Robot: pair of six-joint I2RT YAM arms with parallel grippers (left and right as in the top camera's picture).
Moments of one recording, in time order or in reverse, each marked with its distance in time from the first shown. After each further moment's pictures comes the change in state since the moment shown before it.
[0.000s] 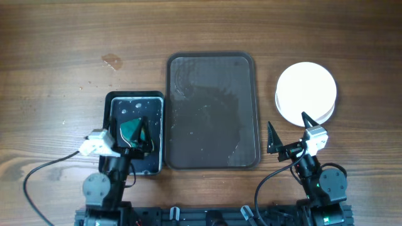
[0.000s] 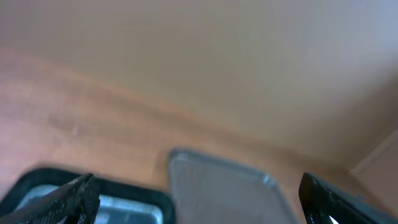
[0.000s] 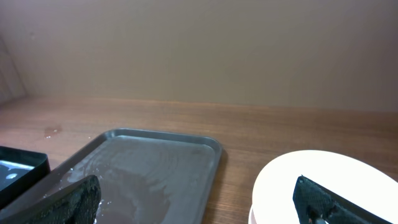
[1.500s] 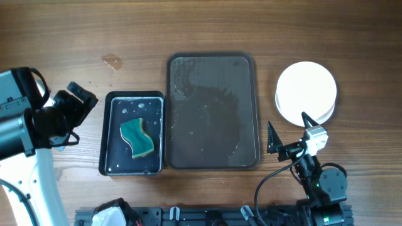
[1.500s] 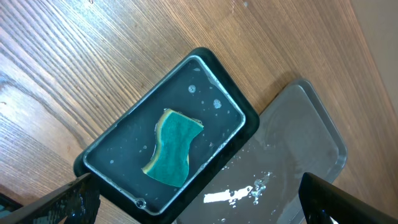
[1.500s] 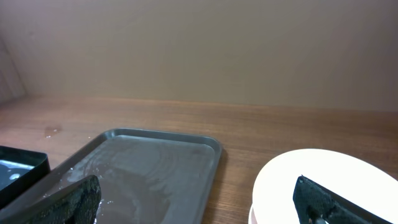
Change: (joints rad) left arm 0.422 1.165 1.362 -1.309 0.078 -0.105; right arm 0.000 0.001 0.000 0.000 0.000 0.000
